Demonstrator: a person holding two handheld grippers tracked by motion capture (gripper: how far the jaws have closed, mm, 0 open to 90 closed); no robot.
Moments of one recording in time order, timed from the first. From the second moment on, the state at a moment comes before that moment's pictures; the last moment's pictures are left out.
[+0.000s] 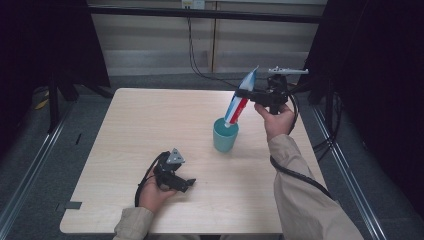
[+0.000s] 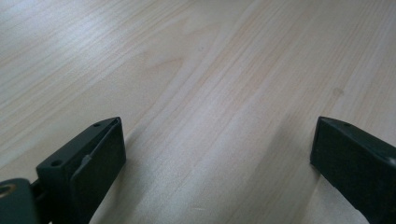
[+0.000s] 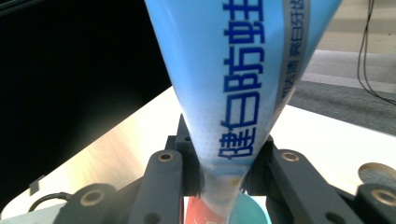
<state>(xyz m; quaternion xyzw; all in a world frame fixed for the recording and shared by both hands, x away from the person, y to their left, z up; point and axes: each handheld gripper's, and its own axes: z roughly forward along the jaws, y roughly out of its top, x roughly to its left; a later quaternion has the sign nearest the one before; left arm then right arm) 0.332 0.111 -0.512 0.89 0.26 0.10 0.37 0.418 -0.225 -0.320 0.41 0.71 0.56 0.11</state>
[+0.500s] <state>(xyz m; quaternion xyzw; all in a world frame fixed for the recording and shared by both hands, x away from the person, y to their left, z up) 0.332 0.111 -0.512 0.88 0.26 0.10 0.37 0.425 -0.222 -0.326 0.42 0.71 0.54 0.13</state>
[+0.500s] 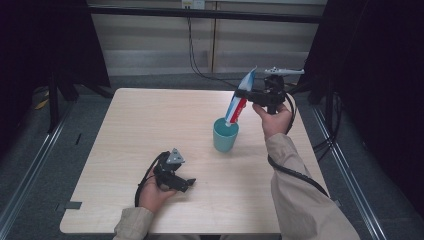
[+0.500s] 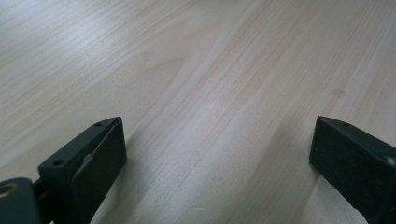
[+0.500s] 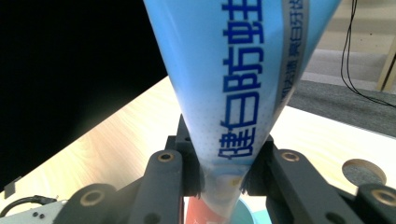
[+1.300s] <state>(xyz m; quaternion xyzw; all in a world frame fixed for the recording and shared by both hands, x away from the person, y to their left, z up) 0.332 0.111 -0.512 0.88 0.26 0.10 0.37 0.430 -0.212 -0.351 0.43 0.73 0.52 0.12</state>
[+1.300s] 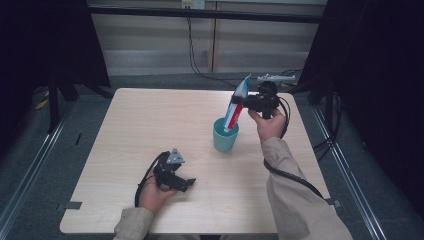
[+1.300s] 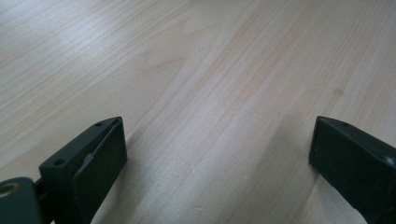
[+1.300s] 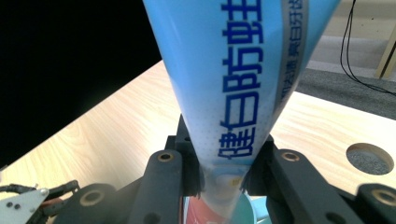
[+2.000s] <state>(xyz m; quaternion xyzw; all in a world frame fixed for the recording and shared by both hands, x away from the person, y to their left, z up) 0.332 0.112 -0.511 0.88 0.26 0.10 0.37 0.428 -0.204 -0.378 0.44 0.74 0.50 0.12</state>
